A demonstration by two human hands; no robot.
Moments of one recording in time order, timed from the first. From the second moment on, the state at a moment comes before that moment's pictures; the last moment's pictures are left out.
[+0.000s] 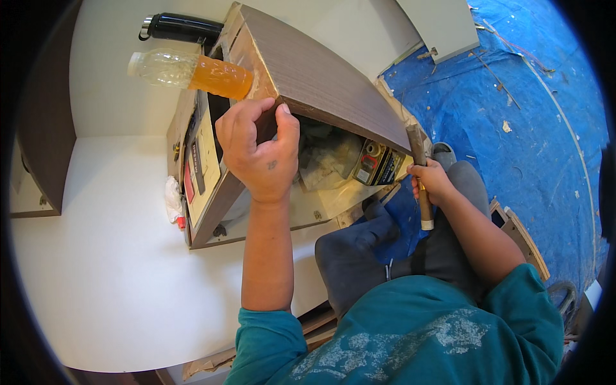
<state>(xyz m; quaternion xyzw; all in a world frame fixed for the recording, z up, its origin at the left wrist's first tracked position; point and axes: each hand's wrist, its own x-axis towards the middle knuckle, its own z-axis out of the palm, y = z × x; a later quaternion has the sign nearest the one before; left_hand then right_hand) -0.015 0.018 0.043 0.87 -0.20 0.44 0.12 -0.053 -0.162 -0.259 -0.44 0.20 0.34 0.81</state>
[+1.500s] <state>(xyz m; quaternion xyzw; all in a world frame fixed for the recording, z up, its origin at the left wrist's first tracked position) -0.012 0.020 0.052 0.87 -0.19 0.41 0.19 -0.054 -0.159 -0.267 -0.47 0.20 0.34 0.79</state>
